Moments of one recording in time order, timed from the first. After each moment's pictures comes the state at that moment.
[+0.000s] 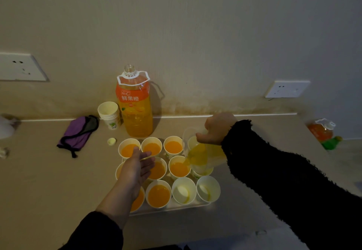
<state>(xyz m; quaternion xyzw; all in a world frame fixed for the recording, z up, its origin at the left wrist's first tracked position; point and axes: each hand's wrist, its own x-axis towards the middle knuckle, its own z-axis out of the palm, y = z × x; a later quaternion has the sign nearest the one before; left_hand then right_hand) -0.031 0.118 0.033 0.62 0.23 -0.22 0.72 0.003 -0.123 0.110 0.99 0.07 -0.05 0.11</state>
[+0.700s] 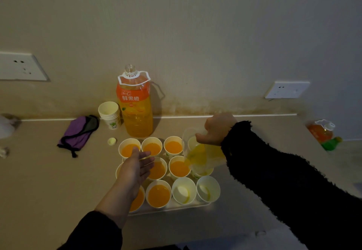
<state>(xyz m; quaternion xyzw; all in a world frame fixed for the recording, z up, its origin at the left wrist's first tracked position) -0.029 0.121 0.033 0.62 0.23 -0.21 0.72 0.001 -0.120 0.113 0.99 0.07 -0.06 0.11</state>
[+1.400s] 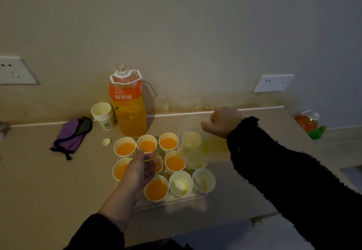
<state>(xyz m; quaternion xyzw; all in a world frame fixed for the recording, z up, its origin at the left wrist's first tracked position) -0.052 0.111 0.035 0.62 0.19 -0.25 0.72 -0.031 -0.138 0.129 1.00 0.02 -0.04 0.00</state>
